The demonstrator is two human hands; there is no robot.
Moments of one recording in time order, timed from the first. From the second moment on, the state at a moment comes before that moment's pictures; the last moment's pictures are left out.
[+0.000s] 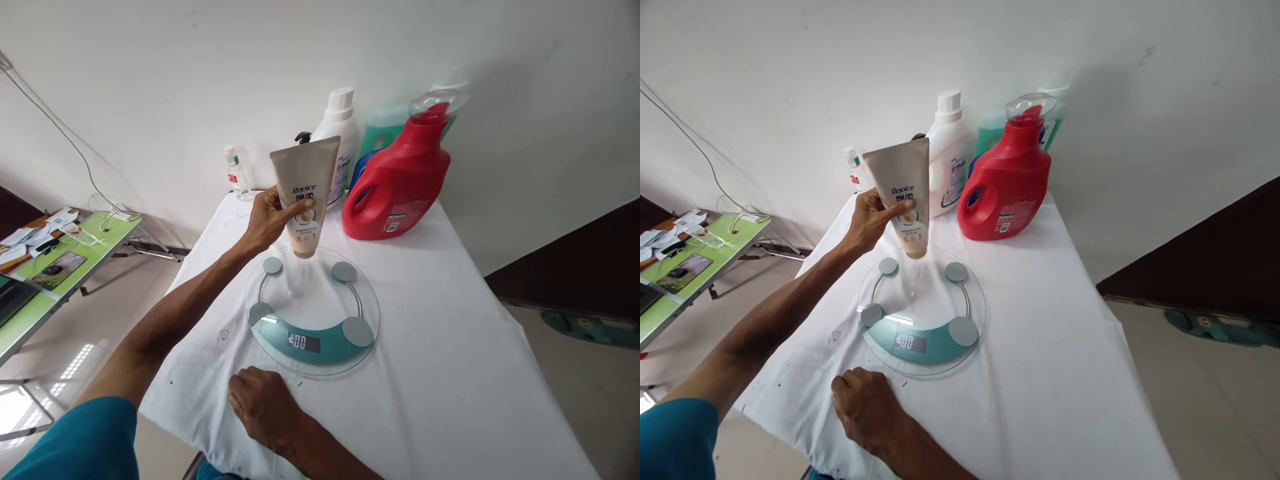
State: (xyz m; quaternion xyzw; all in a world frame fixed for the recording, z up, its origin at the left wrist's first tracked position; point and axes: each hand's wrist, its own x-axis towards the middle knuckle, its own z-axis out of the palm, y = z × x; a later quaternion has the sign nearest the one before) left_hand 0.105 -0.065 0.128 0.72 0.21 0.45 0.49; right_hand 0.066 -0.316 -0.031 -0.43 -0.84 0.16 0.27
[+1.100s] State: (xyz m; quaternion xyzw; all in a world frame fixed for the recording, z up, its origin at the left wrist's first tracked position) left_hand 0.040 -0.141 0.057 0.66 0.32 0.58 0.36; right_hand 0.067 -0.317 -0.035 -0.43 -0.84 0.13 0.29
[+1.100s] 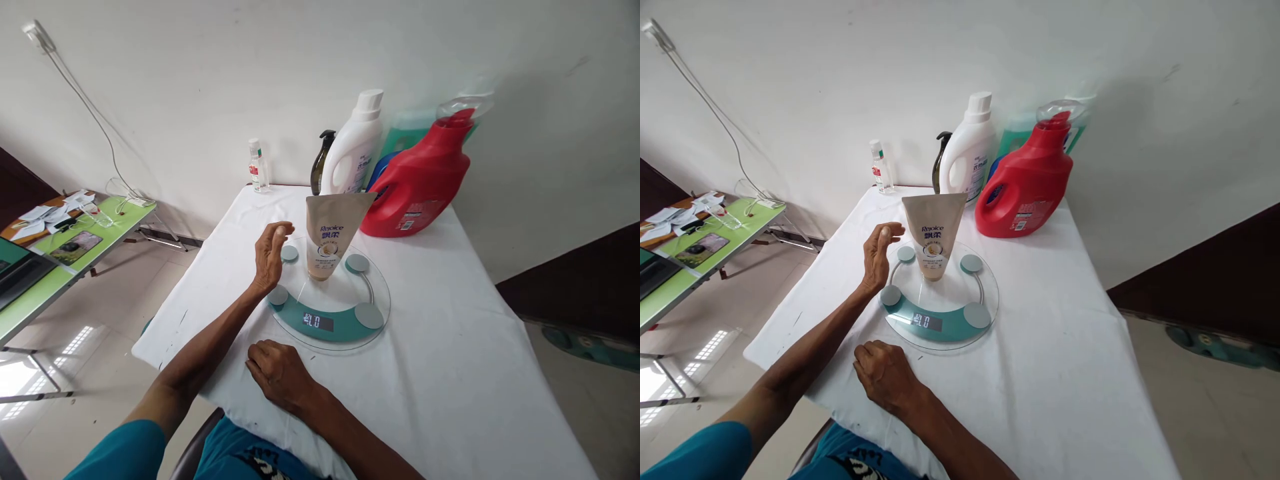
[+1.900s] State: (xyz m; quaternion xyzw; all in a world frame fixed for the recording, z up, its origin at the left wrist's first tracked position) left_hand 0.001 -0.102 0.008 0.53 0.43 0.63 0.36; right_hand 0.066 -0.320 -0.037 -0.42 -0.85 0.09 0.29
